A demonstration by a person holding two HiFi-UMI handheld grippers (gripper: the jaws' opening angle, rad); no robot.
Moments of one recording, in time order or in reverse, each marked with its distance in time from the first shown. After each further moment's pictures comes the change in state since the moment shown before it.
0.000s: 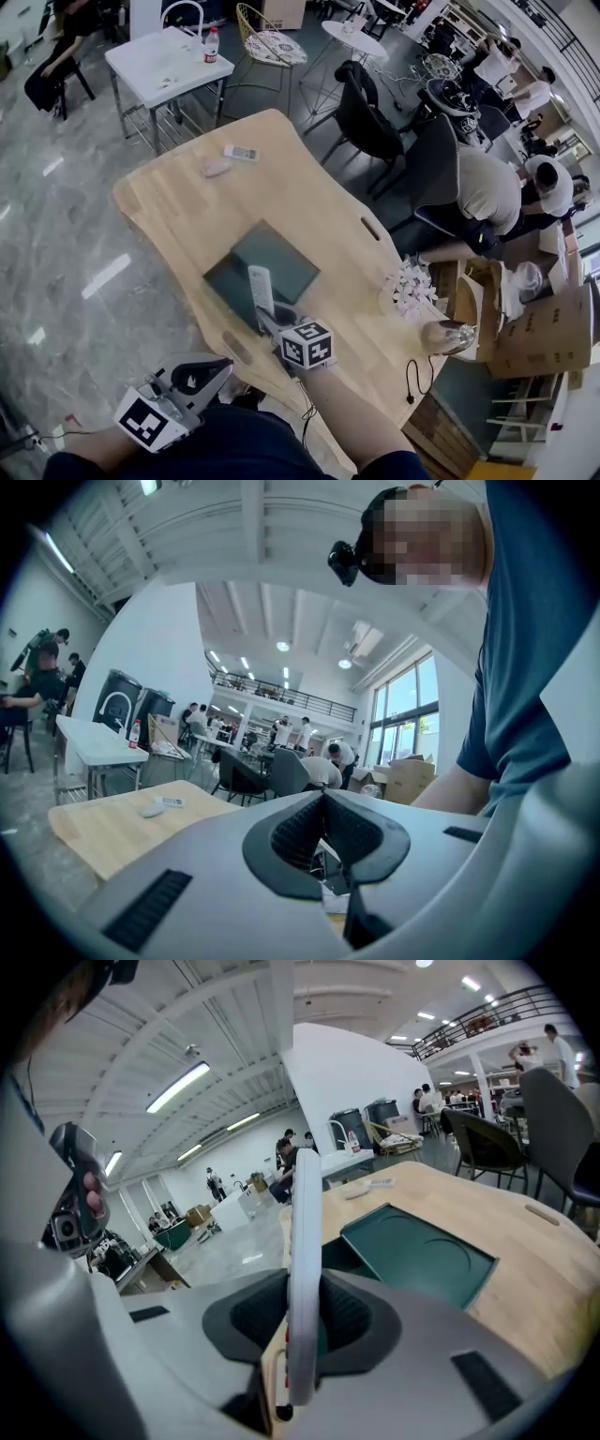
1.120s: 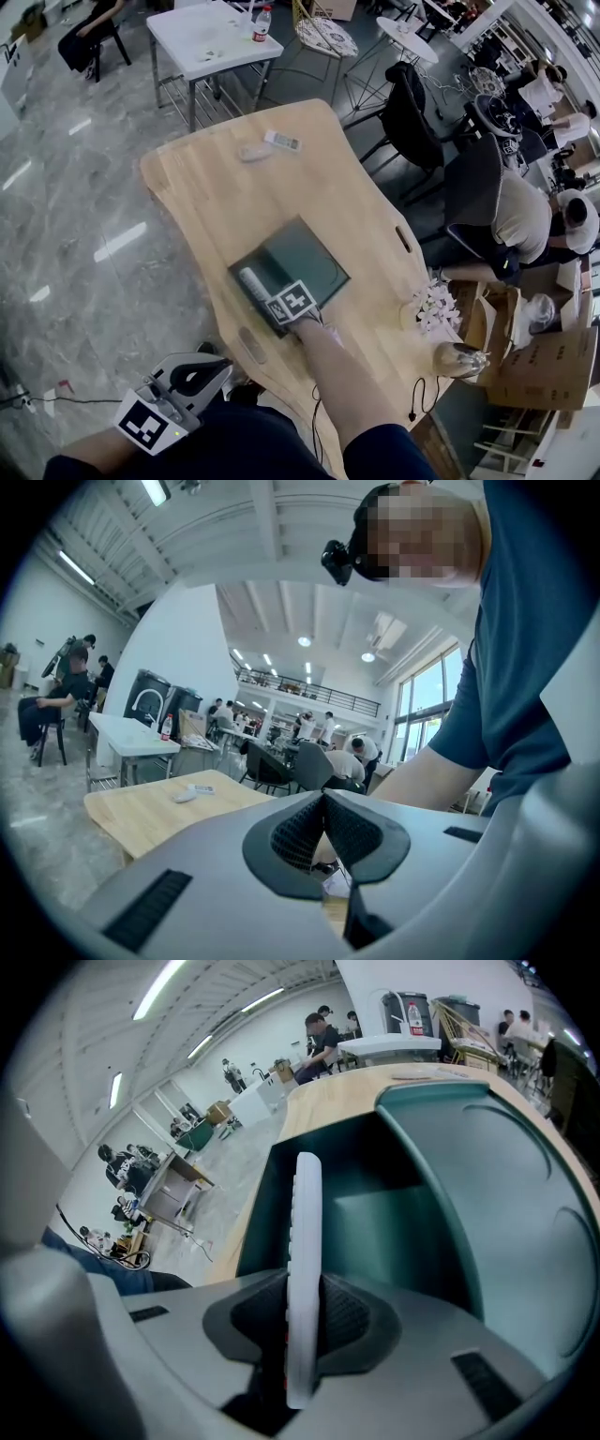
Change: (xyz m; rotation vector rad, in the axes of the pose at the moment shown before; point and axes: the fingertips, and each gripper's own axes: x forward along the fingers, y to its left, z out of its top) left arm -0.026 0.040 -0.026 -0.056 0.036 0.153; right arm 0.126 -0.034 -0.103 -0.194 0.695 0.133
